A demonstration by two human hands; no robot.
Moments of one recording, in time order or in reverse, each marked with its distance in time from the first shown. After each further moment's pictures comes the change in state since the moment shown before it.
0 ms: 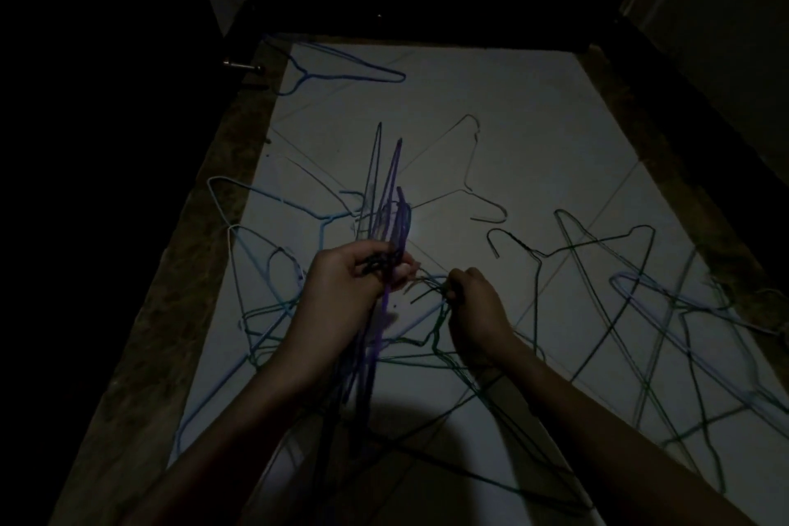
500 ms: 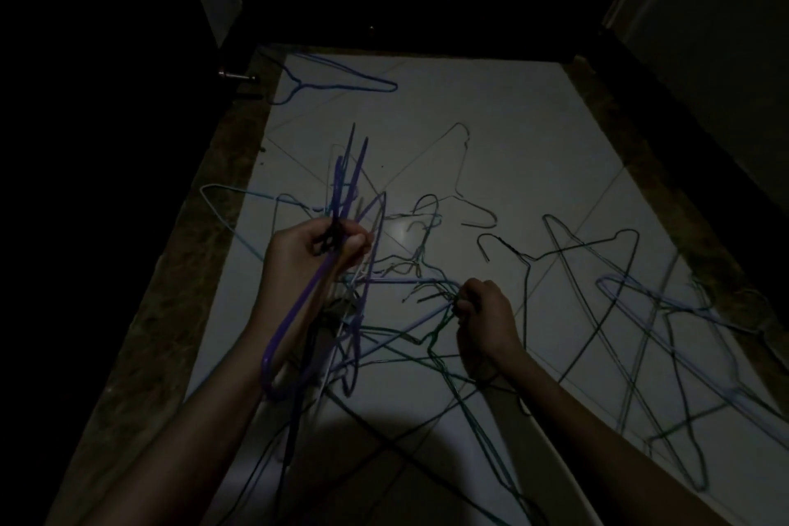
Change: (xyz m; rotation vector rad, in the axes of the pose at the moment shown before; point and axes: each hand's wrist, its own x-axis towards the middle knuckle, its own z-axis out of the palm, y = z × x) left_hand 0.013 0.009 -0.026 0.046 0.083 0.154; right_hand -0.020 0.008 -0.015 0.188 0.130 0.104
